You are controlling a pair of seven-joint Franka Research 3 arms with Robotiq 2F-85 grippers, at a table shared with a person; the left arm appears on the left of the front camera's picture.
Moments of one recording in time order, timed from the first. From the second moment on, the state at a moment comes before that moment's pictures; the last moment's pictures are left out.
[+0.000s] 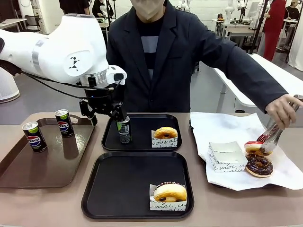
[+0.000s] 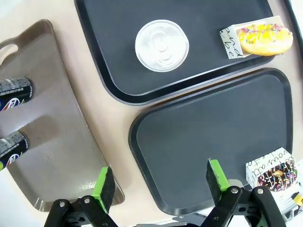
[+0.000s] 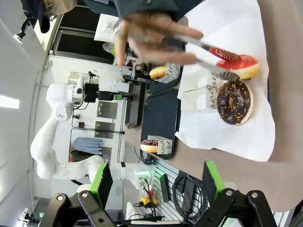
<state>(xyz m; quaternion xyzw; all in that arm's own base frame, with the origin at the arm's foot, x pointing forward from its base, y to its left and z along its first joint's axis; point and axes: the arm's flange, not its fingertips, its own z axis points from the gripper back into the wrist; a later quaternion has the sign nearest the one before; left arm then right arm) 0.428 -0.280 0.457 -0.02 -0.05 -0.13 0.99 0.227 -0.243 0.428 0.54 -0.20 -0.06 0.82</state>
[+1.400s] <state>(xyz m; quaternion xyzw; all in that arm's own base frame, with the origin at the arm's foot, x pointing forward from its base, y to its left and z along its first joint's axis) 0.453 -0.010 0.521 -0.06 -0.04 0.02 1.00 0.227 -0.243 0.428 0.54 -0.20 -0.06 0.82</state>
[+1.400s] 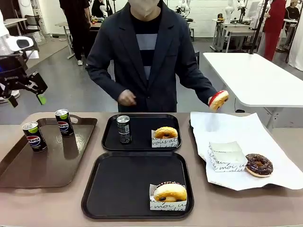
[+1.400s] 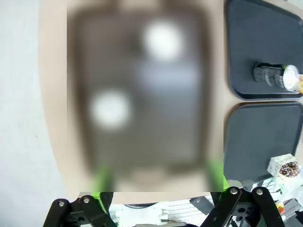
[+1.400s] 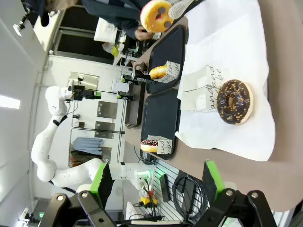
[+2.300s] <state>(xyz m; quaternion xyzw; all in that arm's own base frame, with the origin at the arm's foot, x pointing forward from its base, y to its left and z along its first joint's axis) 0.482 0.027 0.470 -0.05 -0.04 0.04 1.00 0.227 -0.243 0.428 0.54 -0.20 -0.06 0.82</state>
